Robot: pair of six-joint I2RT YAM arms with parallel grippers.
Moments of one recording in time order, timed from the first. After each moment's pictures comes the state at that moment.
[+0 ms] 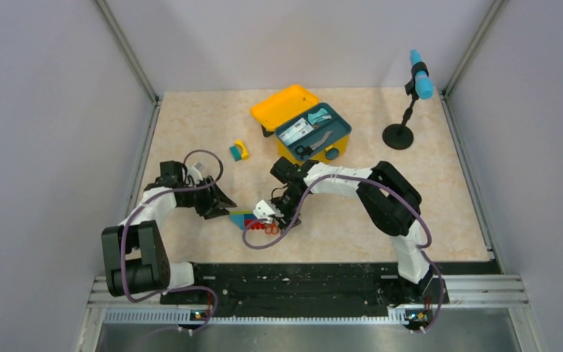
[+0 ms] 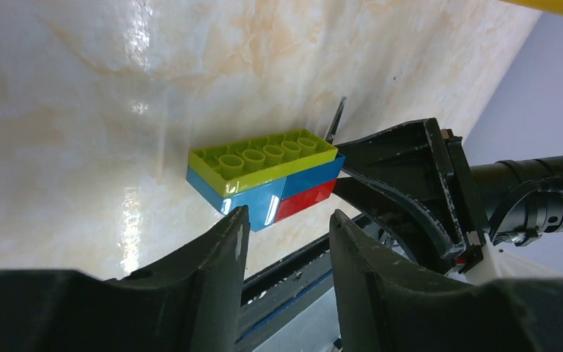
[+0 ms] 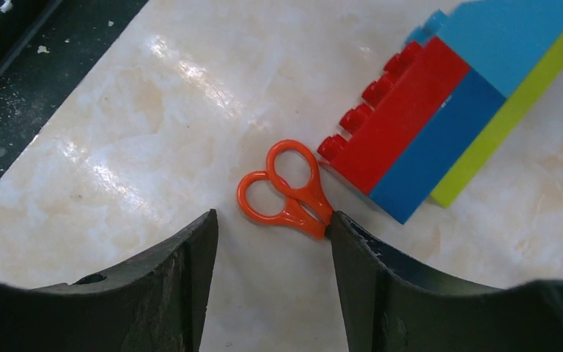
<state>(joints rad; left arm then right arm) 0.17 1.35 0.70 -0.56 0.73 -0.40 0.88 2.06 1.41 -0.69 -0.75 -1.35</state>
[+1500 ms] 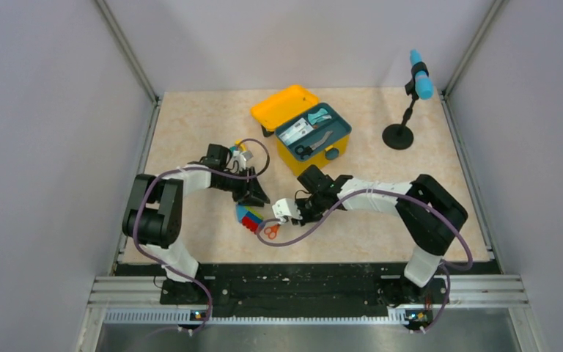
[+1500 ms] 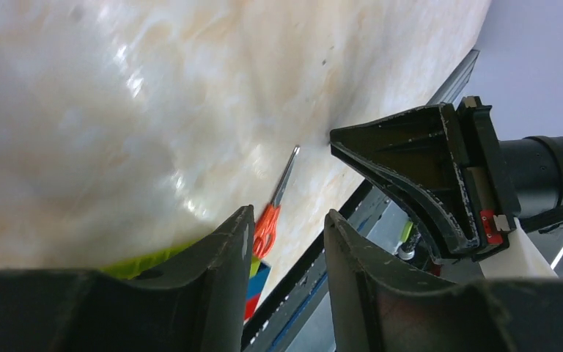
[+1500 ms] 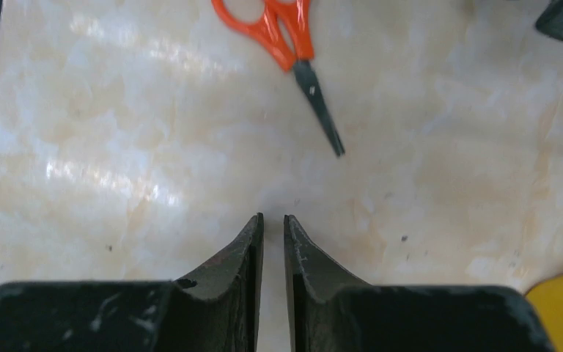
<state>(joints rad) -0.17 1.67 0.84 -0.33 0.87 -0.36 0.85 1.75 0.99 -0.35 -0.46 -1.00</state>
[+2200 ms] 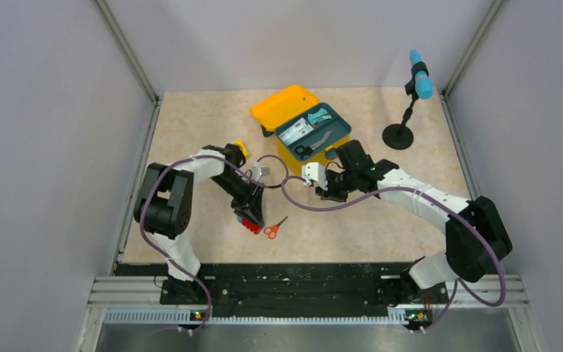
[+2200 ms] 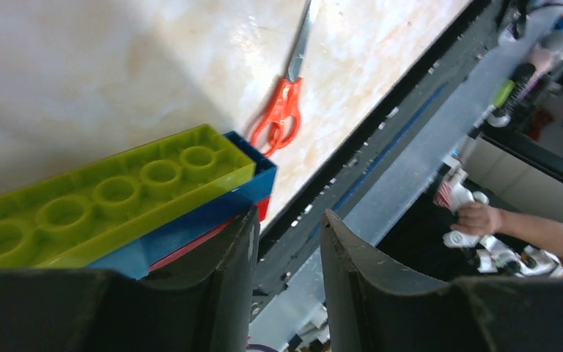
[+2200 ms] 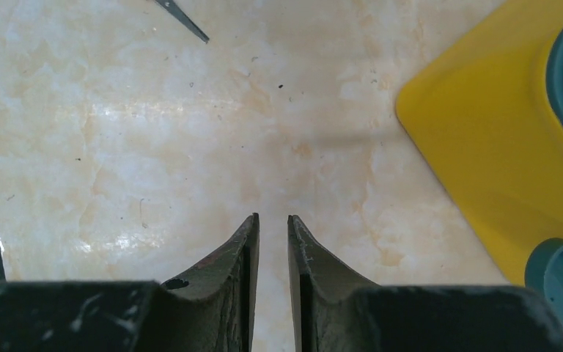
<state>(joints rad) -0.29 1.82 1.10 -0.98 0.79 0.16 0.61 1.45 0.97 -0.48 -0.46 -0.85</state>
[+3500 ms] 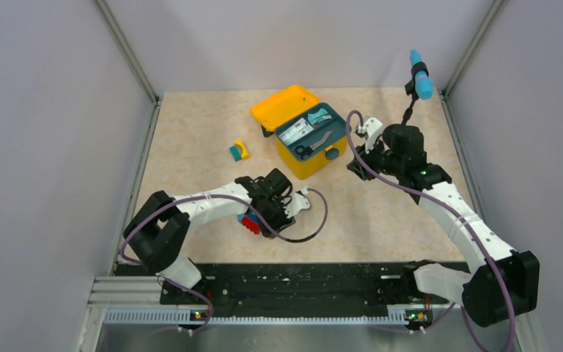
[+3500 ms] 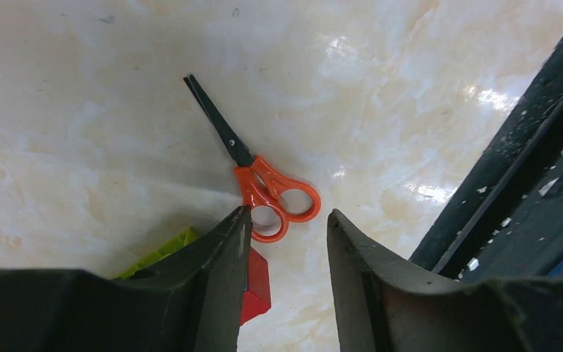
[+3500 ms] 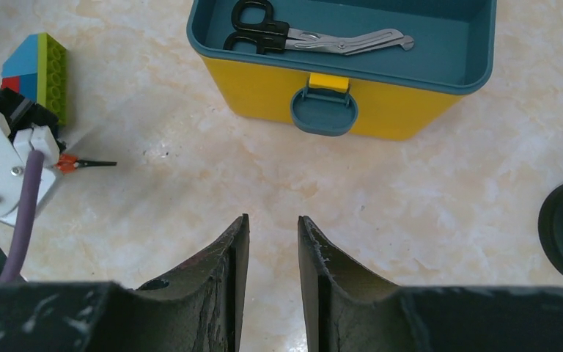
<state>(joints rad) -0.80 1.57 0.94 -0.63 0.24 0.38 0.29 1.14 0.91 -0.32 -0.46 -0.26</state>
